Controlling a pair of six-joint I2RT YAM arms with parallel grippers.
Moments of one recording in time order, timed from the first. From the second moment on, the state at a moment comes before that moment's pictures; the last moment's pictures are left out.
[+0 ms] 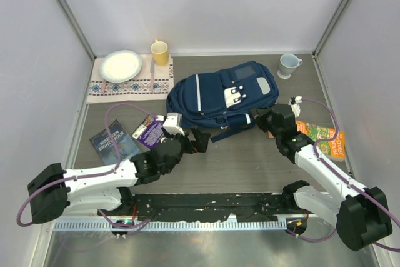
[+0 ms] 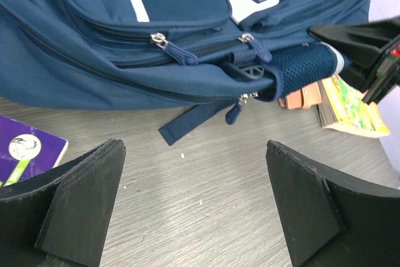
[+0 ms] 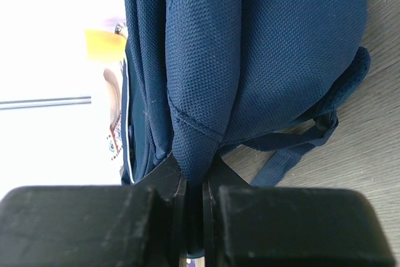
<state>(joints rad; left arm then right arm) -1.12 1.05 0.49 0.29 -0.63 -0.69 0.36 0.98 0.54 -0.01 0.16 1.23</state>
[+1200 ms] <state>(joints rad) -1.19 1.61 0.64 0.72 -0.67 -0.52 0.45 0.89 0.54 -0.04 0.16 1.26</state>
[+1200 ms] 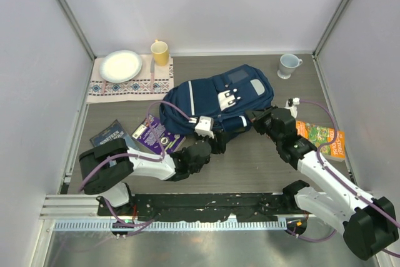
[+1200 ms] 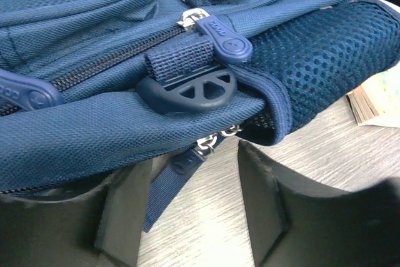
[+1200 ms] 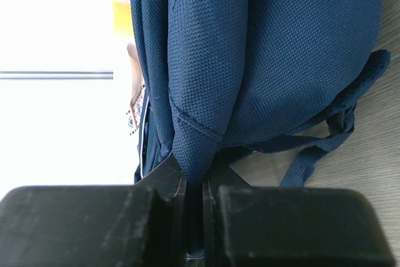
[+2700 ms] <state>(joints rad) -1.19 1.29 0.52 0.45 -0.67 -0.51 0.39 0.92 0.57 -0.09 0.14 1.15</state>
